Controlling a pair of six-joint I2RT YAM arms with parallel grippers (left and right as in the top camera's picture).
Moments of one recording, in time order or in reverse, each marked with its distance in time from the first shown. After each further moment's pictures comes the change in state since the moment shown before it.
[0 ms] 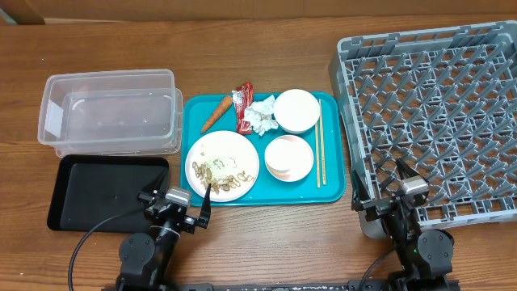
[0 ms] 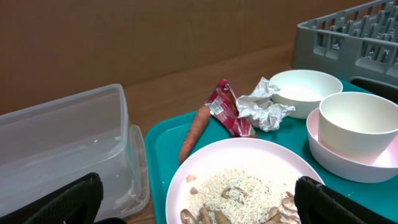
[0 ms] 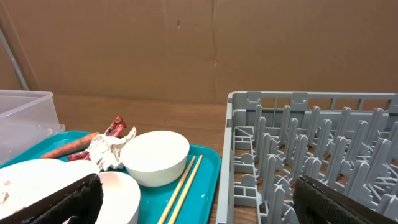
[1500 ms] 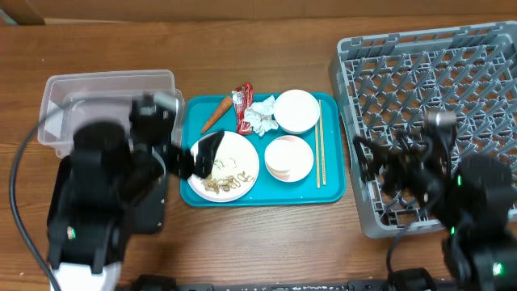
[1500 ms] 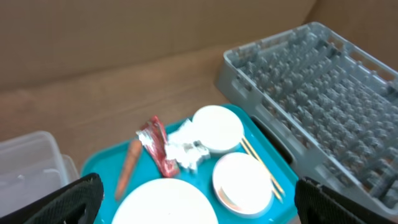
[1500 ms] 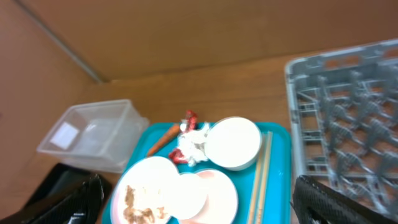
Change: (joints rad) left arm 0.004 0.940 1.106 -0.503 0.277 -0.137; right arm 0.000 0.739 0.977 -0.632 -0.211 0.263
